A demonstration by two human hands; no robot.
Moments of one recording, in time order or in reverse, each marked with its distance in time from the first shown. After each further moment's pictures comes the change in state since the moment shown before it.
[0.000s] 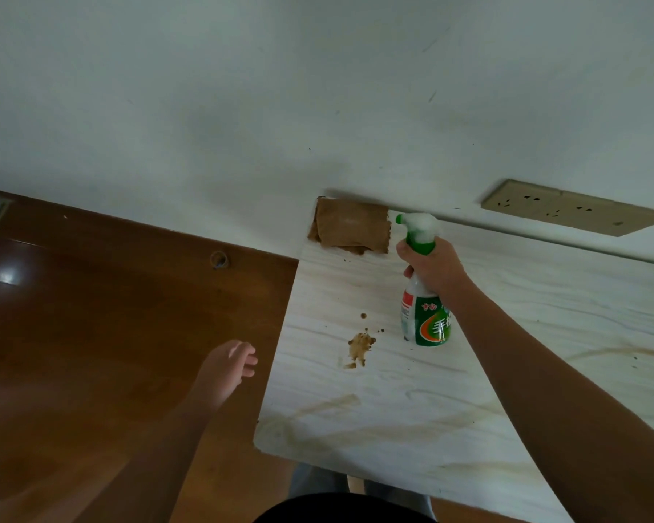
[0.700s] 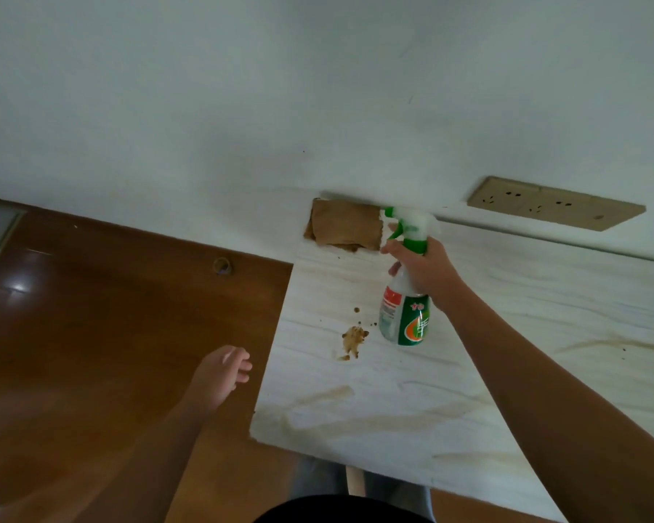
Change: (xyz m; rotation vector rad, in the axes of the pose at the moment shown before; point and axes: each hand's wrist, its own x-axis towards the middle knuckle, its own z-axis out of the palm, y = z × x) left_hand -0.028 -0.010 0.005 -0.014 0.064 0.000; right_hand -0.034 -0.005 -0.010 0.166 -0.101 -0.054
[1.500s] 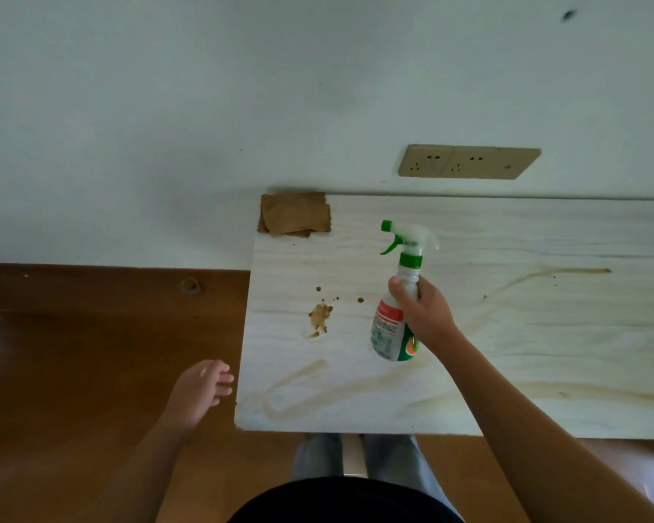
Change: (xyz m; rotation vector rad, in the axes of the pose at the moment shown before) left_hand -0.031 -0.012 0.009 0.093 -0.034 0.038; right_hand -0.128 0.090 -0.024 -0.060 0.237 0.064
